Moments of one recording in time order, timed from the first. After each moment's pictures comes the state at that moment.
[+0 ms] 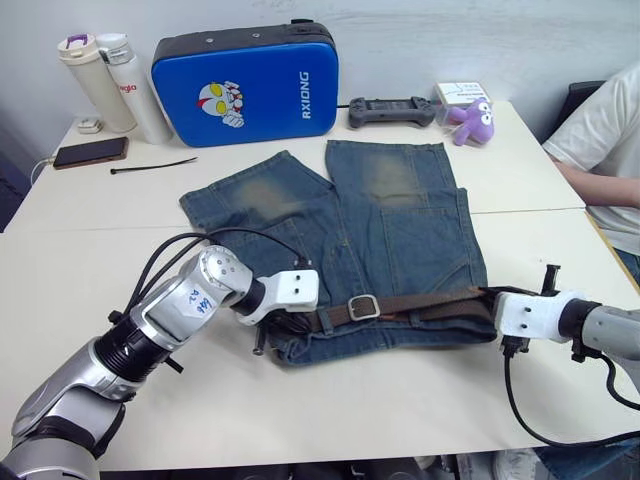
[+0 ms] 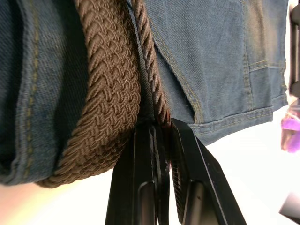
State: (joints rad) left arm -0.69 0.75 -0.57 -0.21 -0.13 0.74 -1.13; right arm 0.06 -1.07 -0.13 -0.12 -0.13 -0.19 0.76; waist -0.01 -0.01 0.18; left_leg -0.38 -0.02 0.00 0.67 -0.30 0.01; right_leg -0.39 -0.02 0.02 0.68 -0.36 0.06
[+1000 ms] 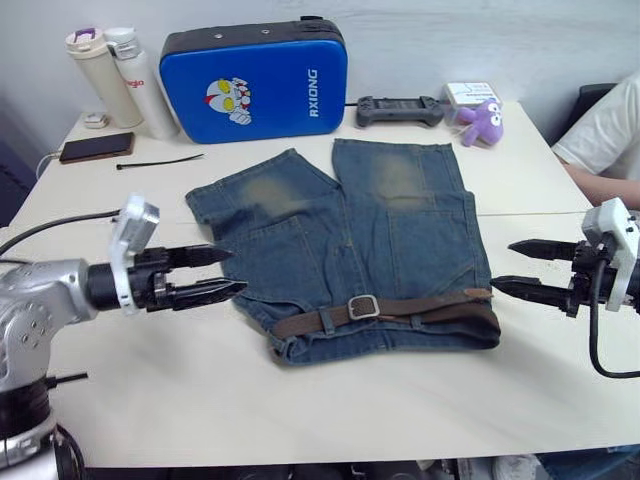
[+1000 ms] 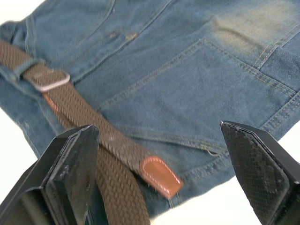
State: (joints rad) left arm -0.24 0.74 0.49 -0.43 -0.72 1.15 -0.96; right arm -0.18 -1.04 -0.35 -0.04 0.61 0.61 1.17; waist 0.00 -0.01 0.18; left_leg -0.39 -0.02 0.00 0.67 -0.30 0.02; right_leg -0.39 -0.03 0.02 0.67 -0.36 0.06
